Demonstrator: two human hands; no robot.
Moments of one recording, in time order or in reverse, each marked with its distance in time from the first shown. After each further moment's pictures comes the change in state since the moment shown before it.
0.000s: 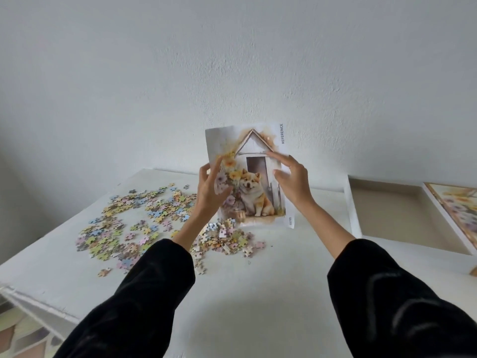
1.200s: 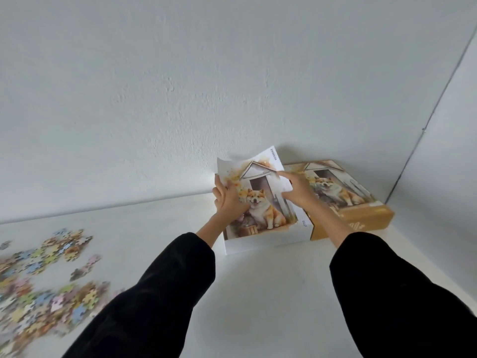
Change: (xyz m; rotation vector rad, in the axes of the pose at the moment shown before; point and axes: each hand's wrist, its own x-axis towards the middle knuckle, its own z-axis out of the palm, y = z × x) left_hand 0.008 0.207 0.294 0.129 -0.698 -0.146; right_hand -0.060 0.134 -0.295 -0.649 0.012 0.597
